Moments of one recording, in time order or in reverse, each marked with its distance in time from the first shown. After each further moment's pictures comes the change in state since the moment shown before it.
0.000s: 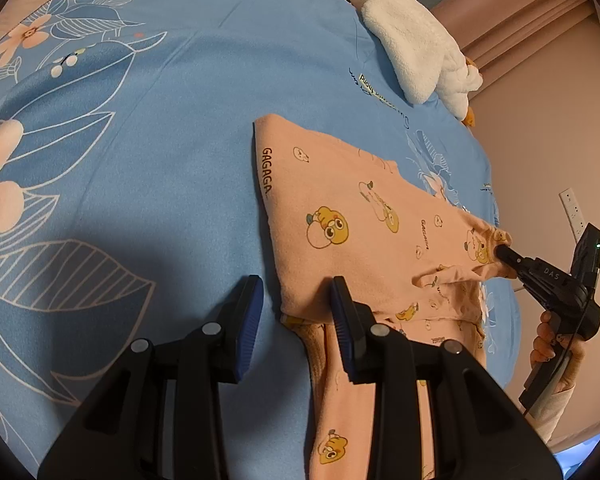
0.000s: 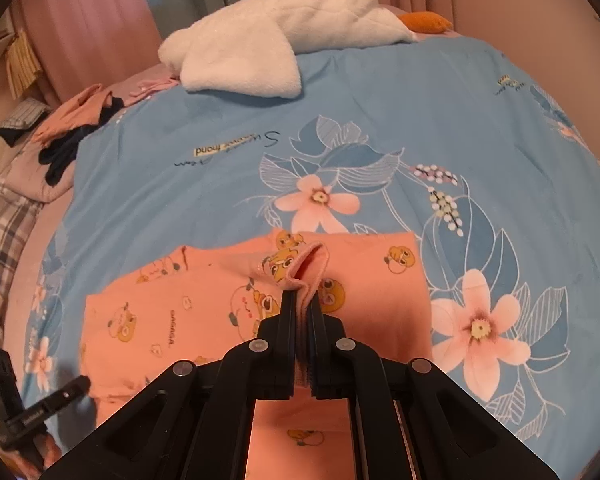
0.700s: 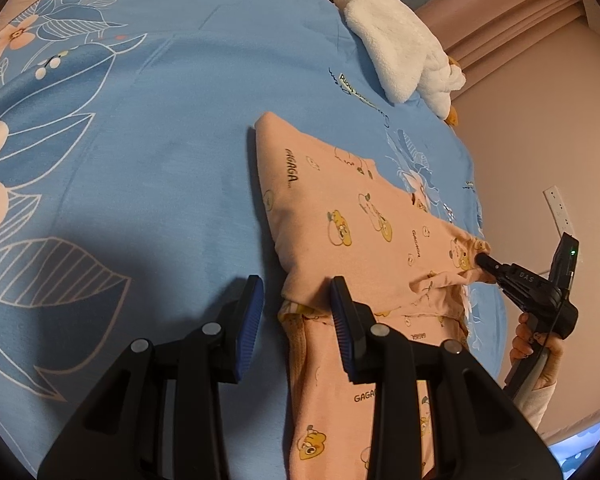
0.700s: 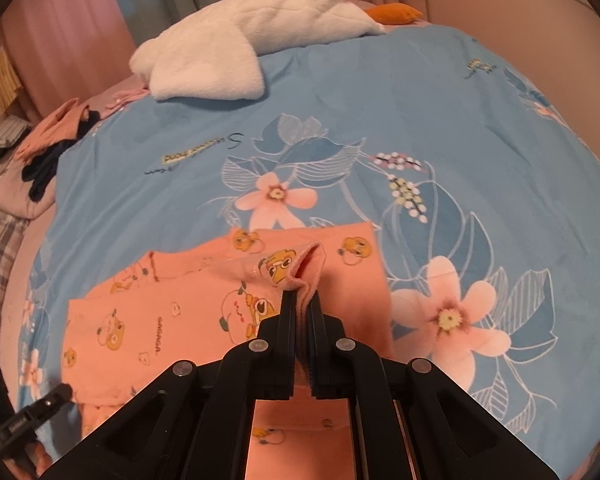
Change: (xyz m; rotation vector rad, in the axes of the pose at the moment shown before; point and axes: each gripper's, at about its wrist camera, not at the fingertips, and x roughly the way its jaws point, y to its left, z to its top) left arm -0.003 -0.003 0.004 0.014 0.006 -0.070; right arm -0.003 -0.030 -0.006 0.063 -0.010 -0.061
